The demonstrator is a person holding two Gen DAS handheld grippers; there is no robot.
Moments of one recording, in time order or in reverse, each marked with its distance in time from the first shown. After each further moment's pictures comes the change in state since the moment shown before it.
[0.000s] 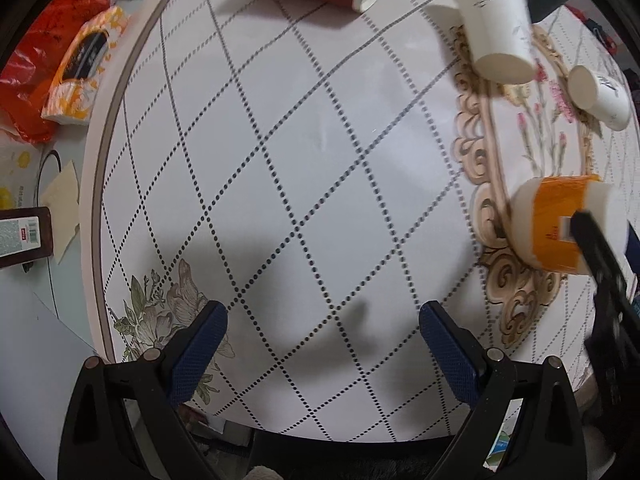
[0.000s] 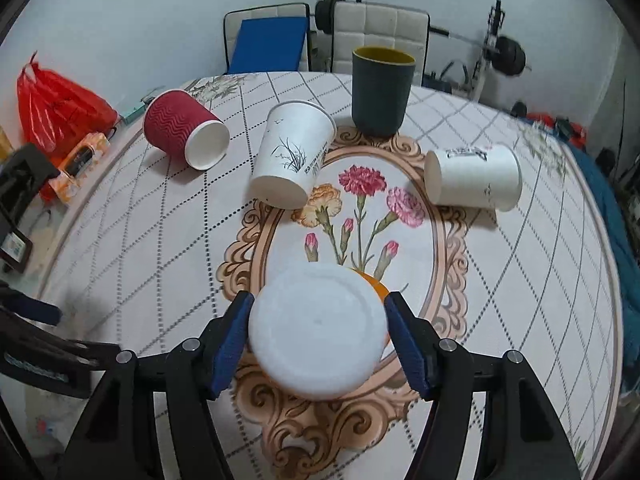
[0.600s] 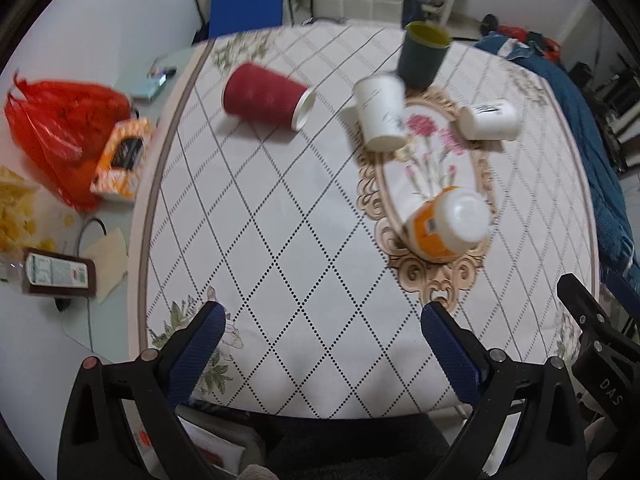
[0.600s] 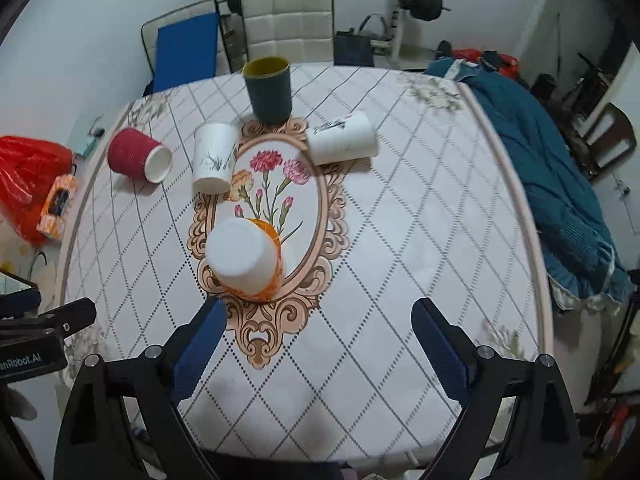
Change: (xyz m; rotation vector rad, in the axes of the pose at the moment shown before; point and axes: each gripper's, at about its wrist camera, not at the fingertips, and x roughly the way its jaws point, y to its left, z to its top) left arm -0.126 -0.029 -0.050 0.135 -0.304 -0.023; right arm -0.141 -0.045 -0.019 0.235 0.127 -0.185
